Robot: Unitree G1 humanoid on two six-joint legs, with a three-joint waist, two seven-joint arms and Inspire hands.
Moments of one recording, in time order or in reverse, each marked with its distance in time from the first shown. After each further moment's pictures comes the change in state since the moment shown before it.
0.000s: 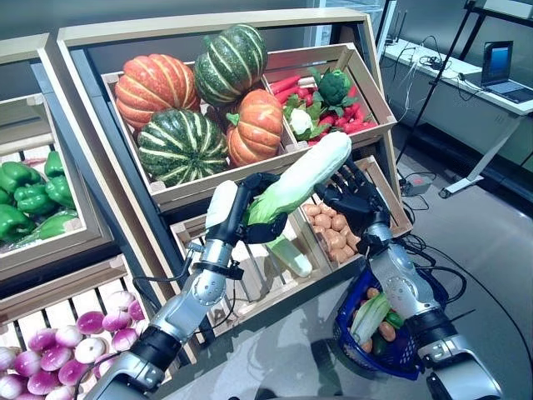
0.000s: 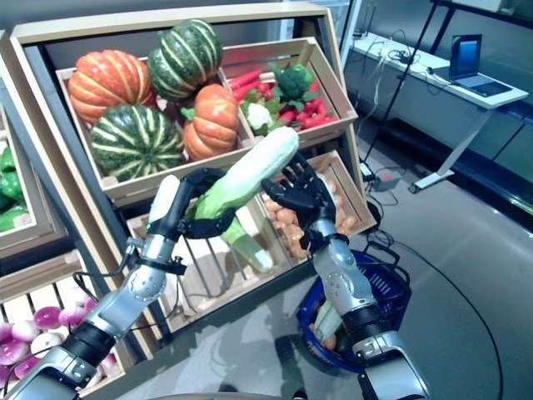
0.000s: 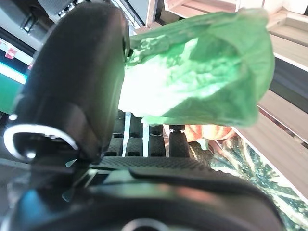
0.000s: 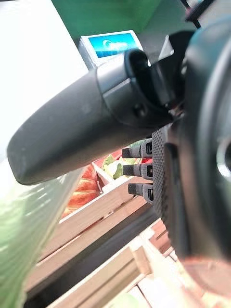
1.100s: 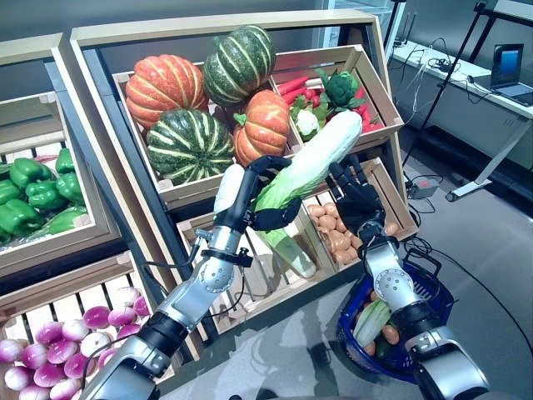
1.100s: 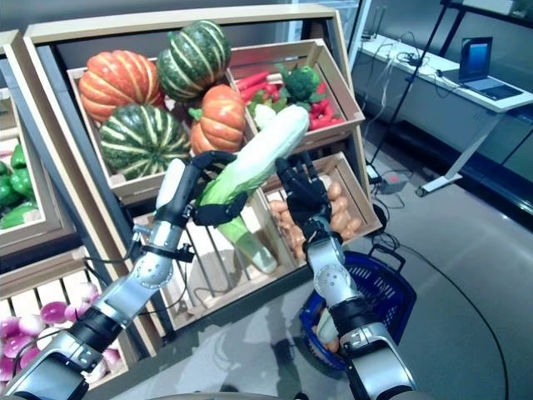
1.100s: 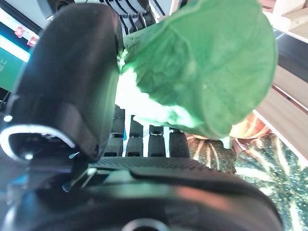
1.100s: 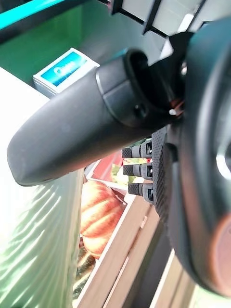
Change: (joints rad) left arm -0.089 -0.006 -0.059 -0.014 -0.117 -0.037 -0.006; right arm -0.059 0.031 0.004 0.123 0.414 -0.130 0.166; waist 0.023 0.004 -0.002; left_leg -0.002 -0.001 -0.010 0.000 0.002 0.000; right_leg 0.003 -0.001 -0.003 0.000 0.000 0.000
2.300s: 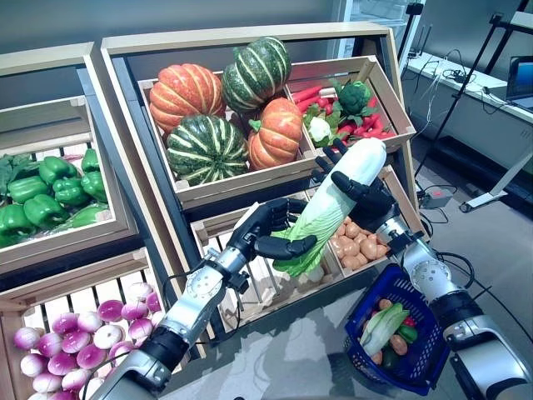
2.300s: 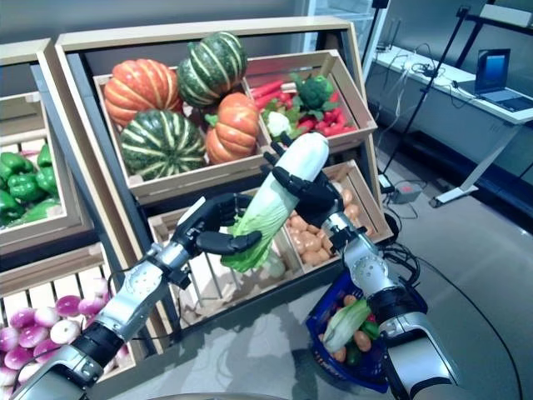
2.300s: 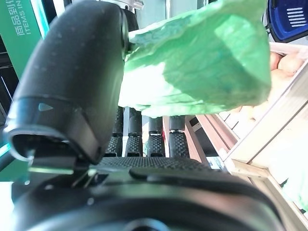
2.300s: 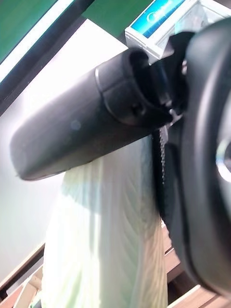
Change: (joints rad) left arm 0.085 -0.024 0.003 0.103 -0.631 0.000 -0.627; right arm -0.051 -0.229 0.031 0.084 -0.003 0.268 0.485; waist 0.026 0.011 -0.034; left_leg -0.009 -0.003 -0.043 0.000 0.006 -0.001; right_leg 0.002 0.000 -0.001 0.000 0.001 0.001
